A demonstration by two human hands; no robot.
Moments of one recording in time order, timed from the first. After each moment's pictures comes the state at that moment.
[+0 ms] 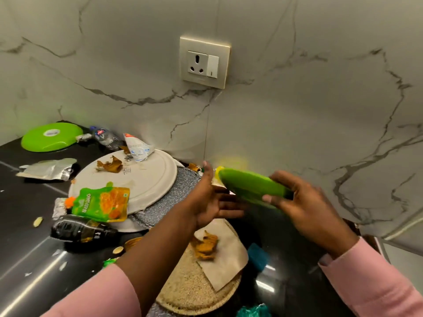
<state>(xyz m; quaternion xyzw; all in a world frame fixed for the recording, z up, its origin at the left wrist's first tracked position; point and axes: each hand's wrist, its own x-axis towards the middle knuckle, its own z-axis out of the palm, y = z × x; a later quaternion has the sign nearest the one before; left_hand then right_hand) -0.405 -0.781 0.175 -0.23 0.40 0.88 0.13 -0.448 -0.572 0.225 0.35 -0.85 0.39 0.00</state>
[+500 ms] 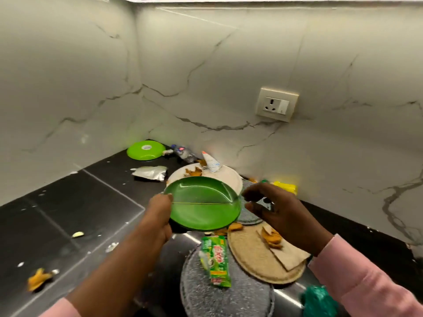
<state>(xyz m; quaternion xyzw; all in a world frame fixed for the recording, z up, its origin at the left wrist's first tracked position) -0.158 -0.926 0.224 -0.43 0.43 0.76 -0.22 -0.279 -0.705 0.263 0.53 -0.76 0.38 0.02</state>
